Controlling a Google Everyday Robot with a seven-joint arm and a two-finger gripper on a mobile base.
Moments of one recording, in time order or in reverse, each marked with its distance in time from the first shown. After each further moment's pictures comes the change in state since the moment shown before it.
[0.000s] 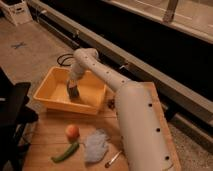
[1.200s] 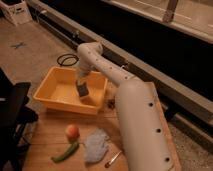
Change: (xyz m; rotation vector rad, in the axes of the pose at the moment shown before) arm 0.045 -0.002 -0.032 -0.064 0.146 0.108
